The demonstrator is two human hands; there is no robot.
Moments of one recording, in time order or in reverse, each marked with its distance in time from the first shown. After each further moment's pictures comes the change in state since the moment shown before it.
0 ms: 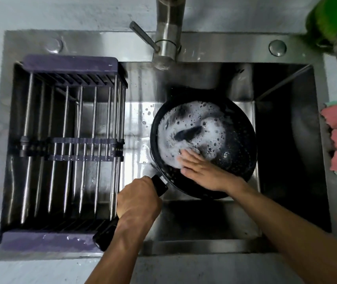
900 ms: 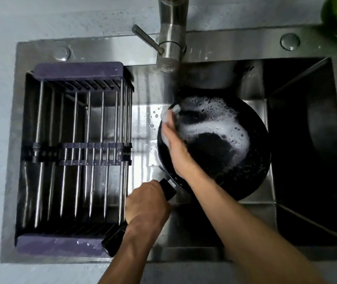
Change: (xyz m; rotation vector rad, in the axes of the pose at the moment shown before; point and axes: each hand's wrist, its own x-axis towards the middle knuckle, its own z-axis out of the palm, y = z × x) left_hand -0.002 0.001 0.001 0.030 0.005 0.015; right_hand 0.042 -0.112 -0.014 1.155 0.378 -0.076
